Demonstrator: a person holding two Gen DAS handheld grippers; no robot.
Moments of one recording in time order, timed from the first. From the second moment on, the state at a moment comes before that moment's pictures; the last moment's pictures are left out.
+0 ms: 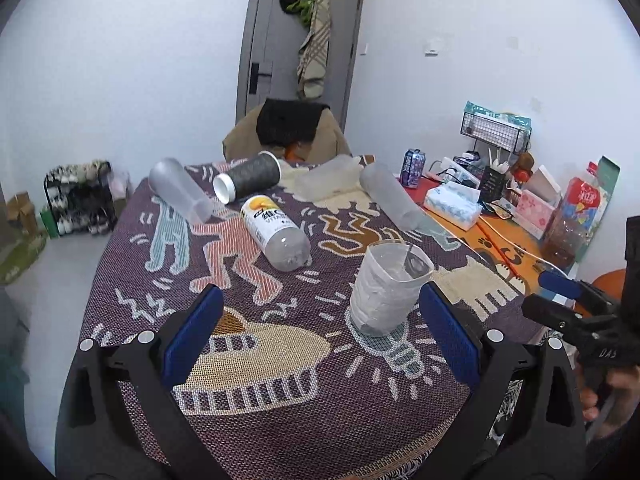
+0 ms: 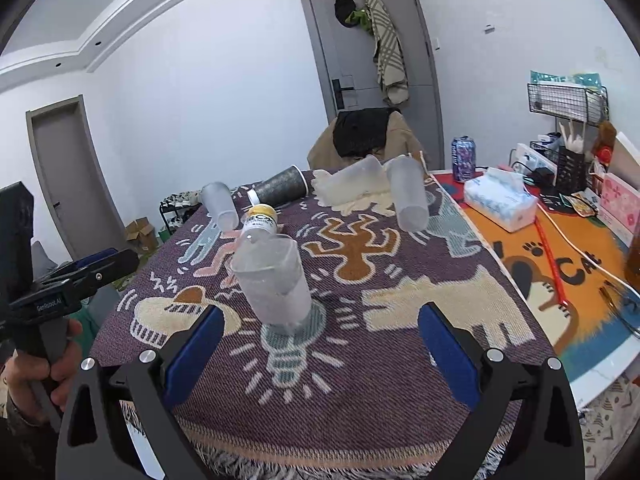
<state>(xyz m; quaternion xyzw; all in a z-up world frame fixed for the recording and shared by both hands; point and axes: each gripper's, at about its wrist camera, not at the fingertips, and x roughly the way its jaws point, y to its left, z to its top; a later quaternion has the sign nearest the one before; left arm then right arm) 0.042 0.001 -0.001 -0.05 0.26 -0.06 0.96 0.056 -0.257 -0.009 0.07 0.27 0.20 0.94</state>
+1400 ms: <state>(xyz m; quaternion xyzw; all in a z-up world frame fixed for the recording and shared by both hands) 0.007 -0.021 0.001 -0.01 0.22 -0.02 0.98 0.038 -0.259 -0.014 0.06 0.28 0.22 0.93</state>
